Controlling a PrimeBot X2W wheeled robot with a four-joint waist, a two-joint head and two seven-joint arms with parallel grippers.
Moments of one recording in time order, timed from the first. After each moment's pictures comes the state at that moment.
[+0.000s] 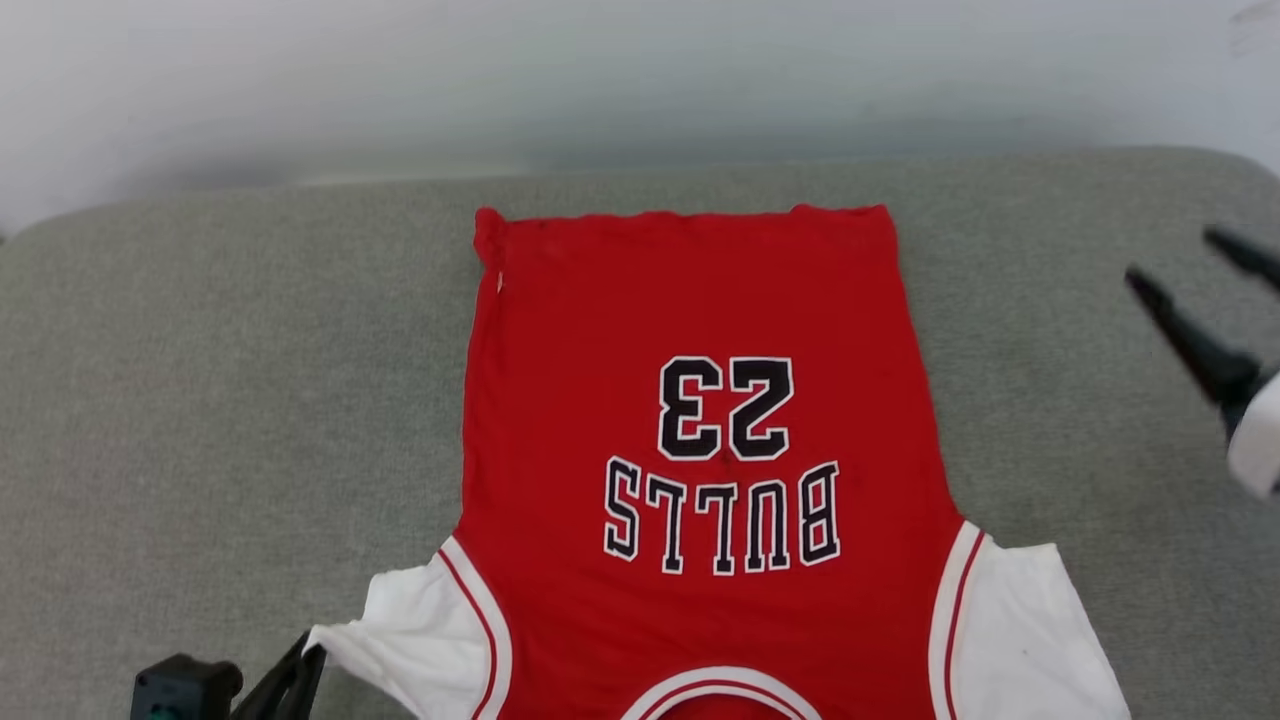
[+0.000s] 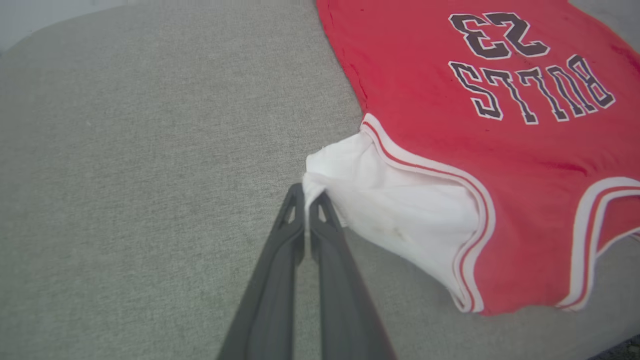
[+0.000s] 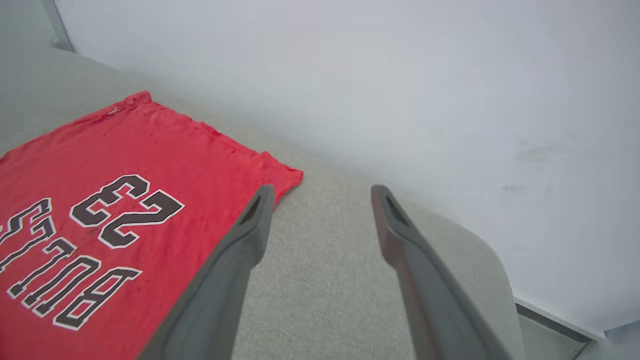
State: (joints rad) left arm 0.03 0.93 -0.75 -0.14 -0.94 0.38 -0.26; right arm -0.51 -0.83 0.53 0.21 0.67 0.13 0.01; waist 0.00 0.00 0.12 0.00
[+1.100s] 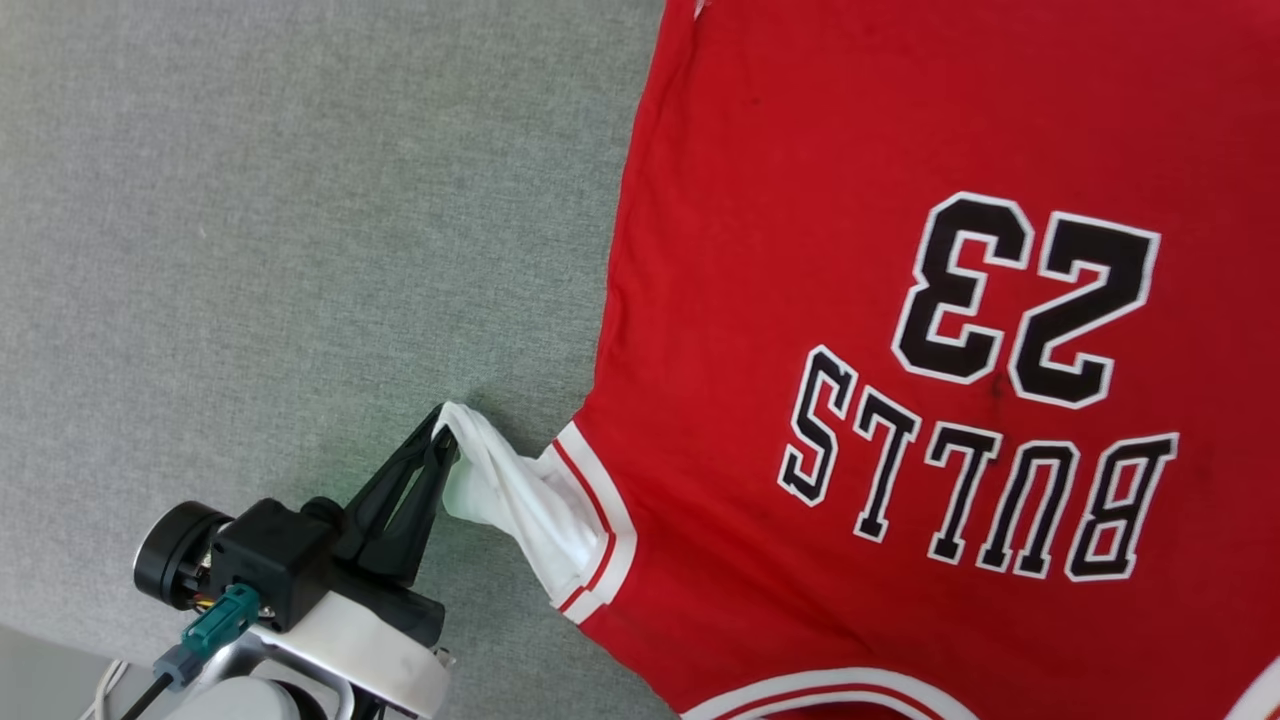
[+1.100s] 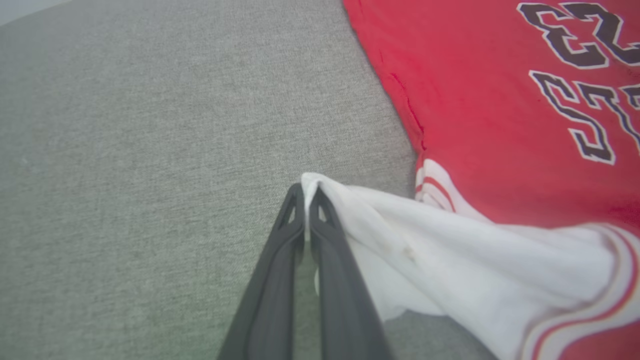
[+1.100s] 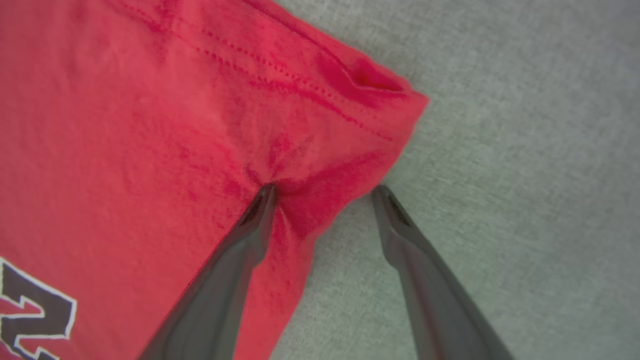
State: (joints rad) left arm -0.29 0.80 -0.77 -0.30 -0.71 0.36 -0.25; right arm -1.25 -0.68 0.42 0.49 0.69 0.13 1.31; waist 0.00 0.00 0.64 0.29
